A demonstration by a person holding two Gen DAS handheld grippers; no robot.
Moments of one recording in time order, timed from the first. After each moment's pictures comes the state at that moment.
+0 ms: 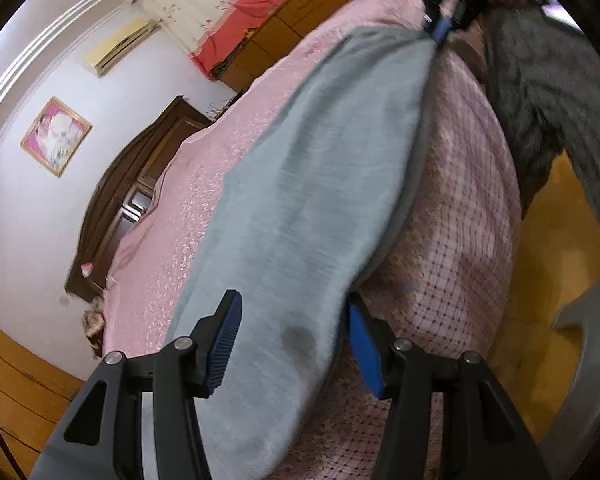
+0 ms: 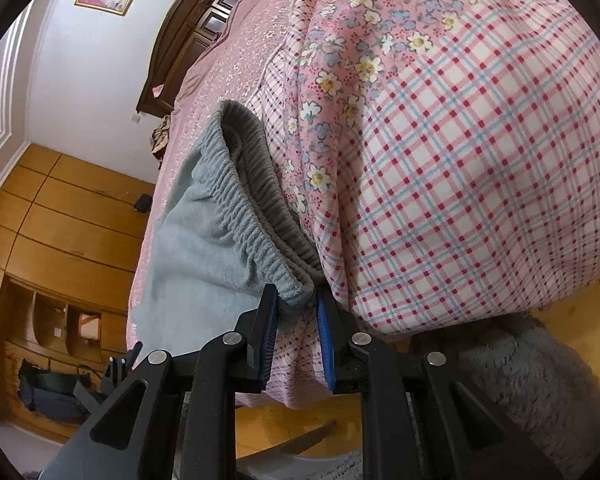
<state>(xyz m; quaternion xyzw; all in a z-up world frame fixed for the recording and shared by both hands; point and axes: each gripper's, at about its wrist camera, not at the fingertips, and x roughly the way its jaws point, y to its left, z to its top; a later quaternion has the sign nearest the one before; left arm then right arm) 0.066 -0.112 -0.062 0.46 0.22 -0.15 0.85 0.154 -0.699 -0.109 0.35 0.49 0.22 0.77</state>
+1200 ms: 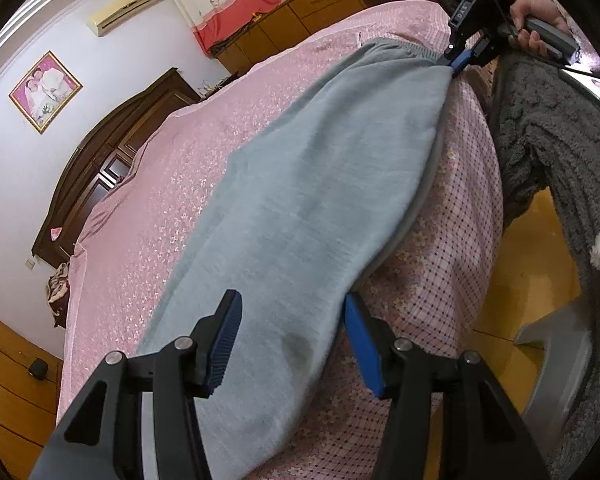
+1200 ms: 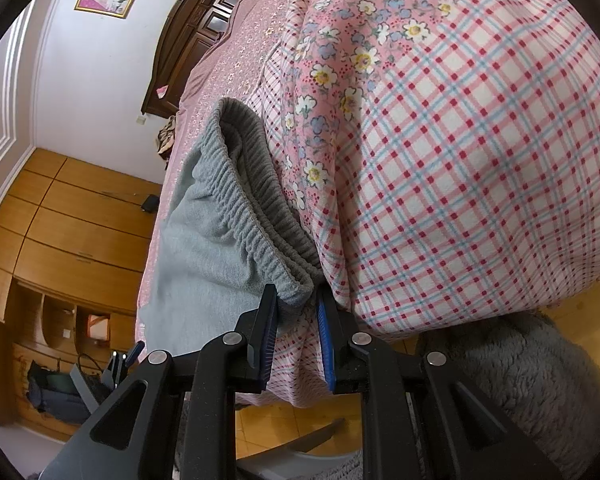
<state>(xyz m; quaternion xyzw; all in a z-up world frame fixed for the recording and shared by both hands) 0.079 -0.093 -0.030 0.38 0.28 -0.19 0.86 0.156 -0.699 -0.117 0.36 0.49 0.23 0.76</state>
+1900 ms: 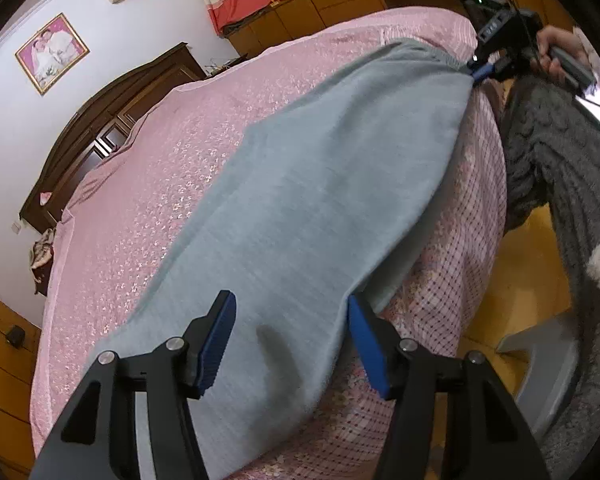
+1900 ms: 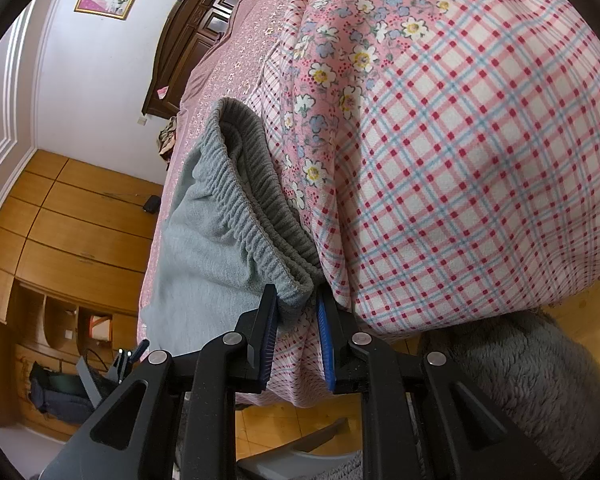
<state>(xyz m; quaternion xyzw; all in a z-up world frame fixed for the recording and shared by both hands) 0.089 -0.064 -0.025 0.34 0.32 -0.19 0.87 0.156 -0.696 -0.119 0.36 0.49 0.23 0.76</state>
